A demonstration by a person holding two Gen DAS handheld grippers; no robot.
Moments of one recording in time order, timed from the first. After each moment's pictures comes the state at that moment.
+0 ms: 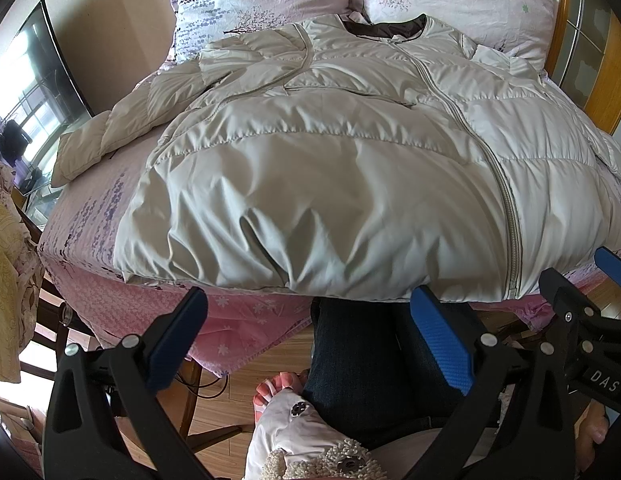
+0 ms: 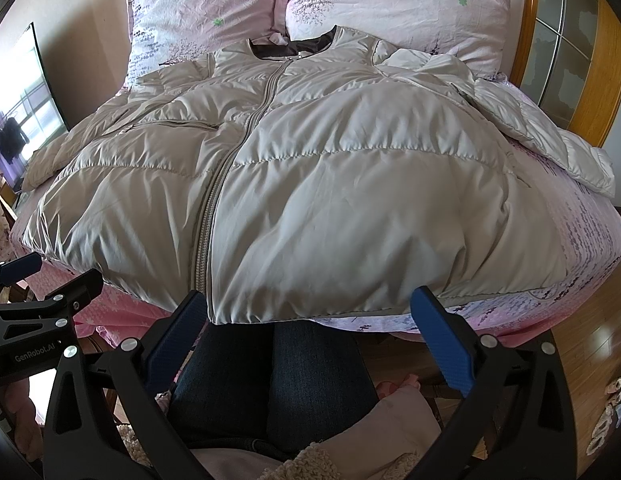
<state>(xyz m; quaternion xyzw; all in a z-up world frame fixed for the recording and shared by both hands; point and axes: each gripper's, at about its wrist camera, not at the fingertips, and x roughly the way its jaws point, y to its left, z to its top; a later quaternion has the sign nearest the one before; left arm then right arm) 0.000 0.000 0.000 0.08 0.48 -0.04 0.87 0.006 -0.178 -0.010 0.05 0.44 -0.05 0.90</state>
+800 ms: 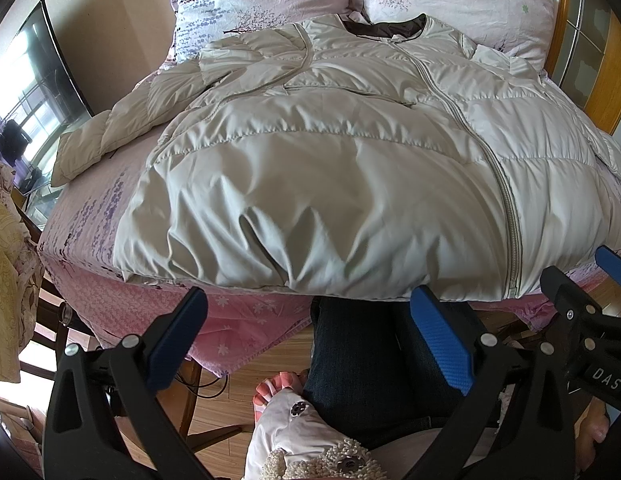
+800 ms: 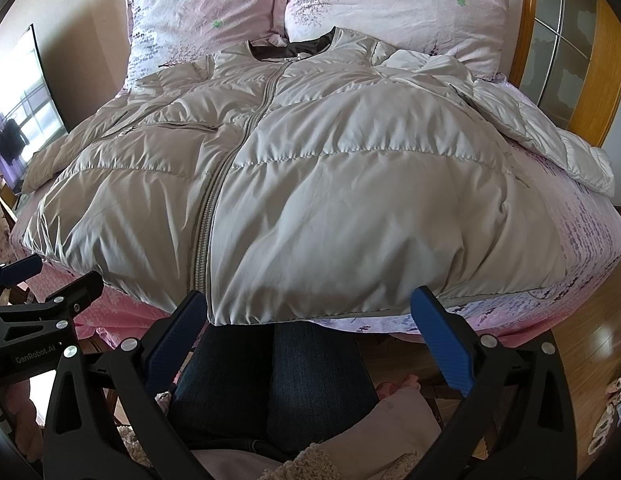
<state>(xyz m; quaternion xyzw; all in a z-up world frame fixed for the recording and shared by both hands) 0.000 0.000 0.000 0.08 0.48 -0.04 0.87 0.005 -0.180 -0.010 0.05 0.44 -0.05 0.90</state>
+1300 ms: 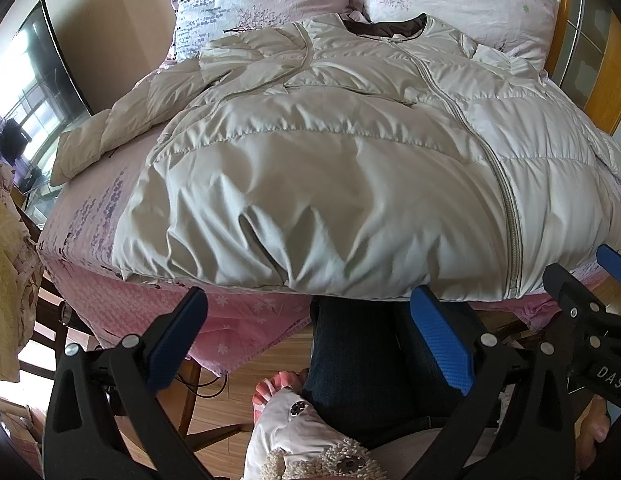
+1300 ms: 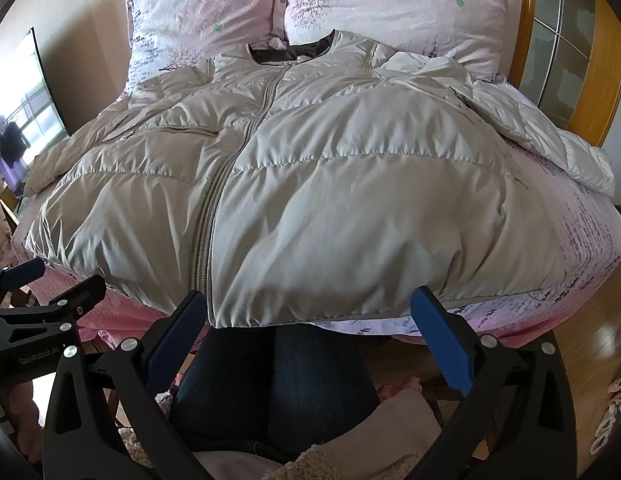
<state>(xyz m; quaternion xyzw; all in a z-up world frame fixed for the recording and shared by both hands) 0.001 -0.003 0.004 0.08 0.48 -0.04 0.87 0.005 -0.181 -0.006 0.05 0.43 -0.05 0.90</state>
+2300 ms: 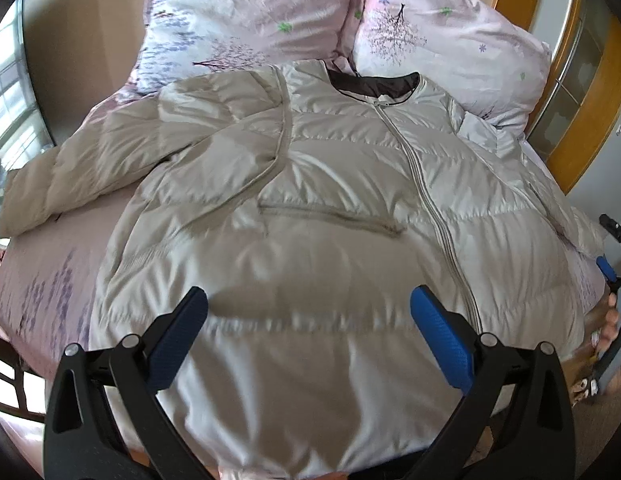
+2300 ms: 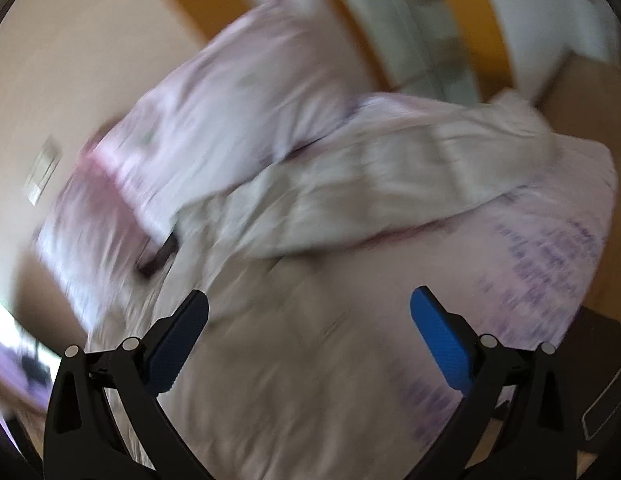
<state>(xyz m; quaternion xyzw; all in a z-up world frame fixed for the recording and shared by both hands) 0.108 -0.001 0.039 0.00 0.45 -0.13 0.88 0.048 -0.457 0.027 0.37 0.24 -0.20 0.88</state>
